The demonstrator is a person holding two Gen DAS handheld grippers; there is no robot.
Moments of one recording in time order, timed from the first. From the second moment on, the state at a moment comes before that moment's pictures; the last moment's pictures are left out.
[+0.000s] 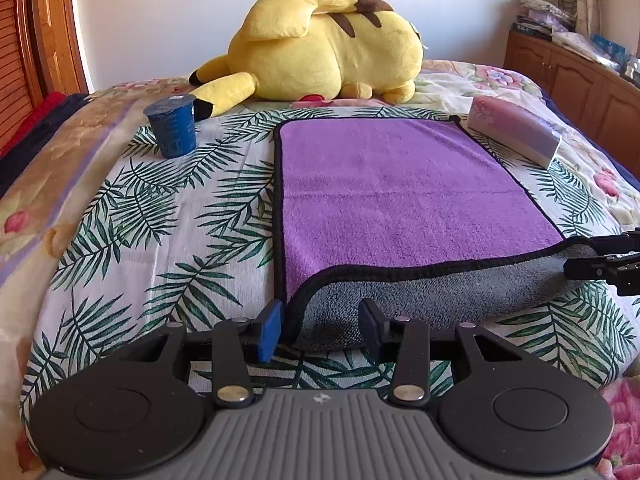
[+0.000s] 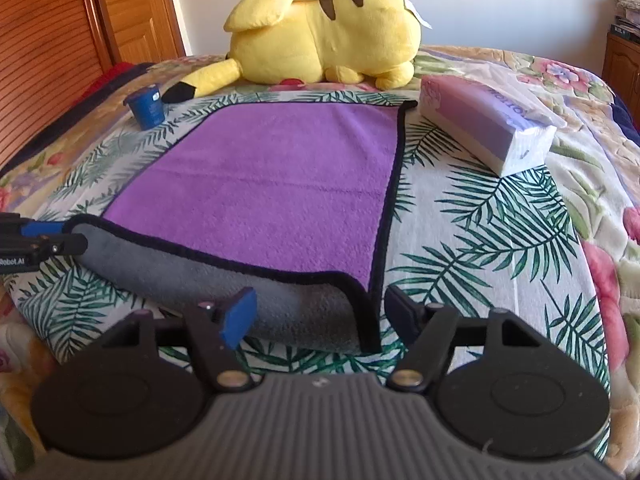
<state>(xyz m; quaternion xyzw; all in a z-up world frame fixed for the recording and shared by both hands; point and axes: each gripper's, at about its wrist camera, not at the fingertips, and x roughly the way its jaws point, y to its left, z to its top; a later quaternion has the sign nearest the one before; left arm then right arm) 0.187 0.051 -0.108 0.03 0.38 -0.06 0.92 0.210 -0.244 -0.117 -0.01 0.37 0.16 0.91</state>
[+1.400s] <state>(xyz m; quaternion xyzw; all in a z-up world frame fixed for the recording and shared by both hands) 0.181 0.046 -0.092 0.02 0.35 -0.09 0.93 0.213 -0.249 -0.107 -0.01 0.36 0.18 0.92</state>
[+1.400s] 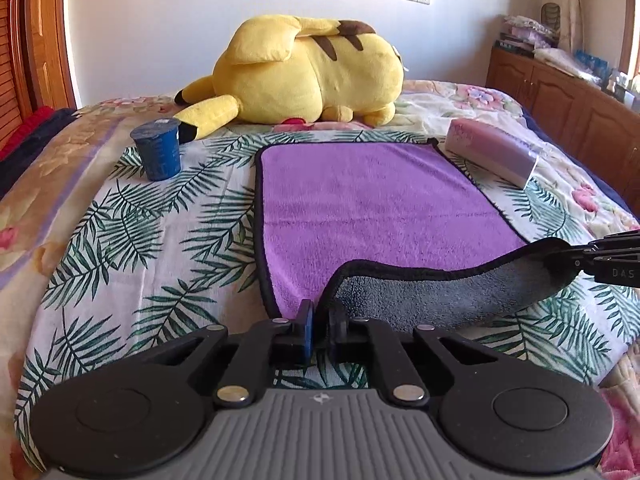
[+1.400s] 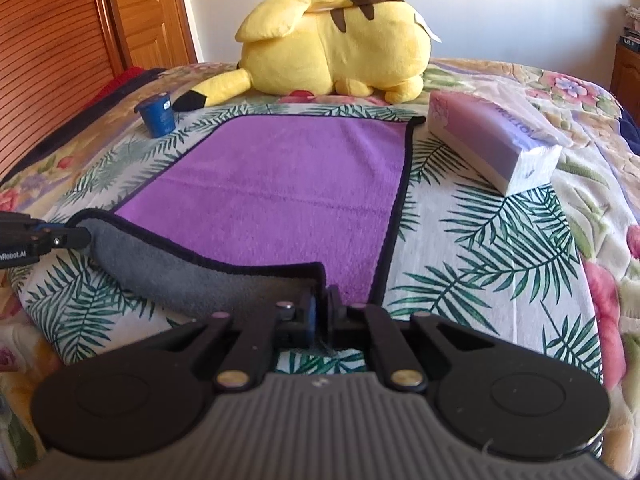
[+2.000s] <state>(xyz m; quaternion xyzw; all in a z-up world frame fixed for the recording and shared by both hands) 0.199 0.044 -0.073 0.03 0.32 -0.10 0.94 0.225 -0.253 -0.100 -0.02 0.33 0.18 0.93</state>
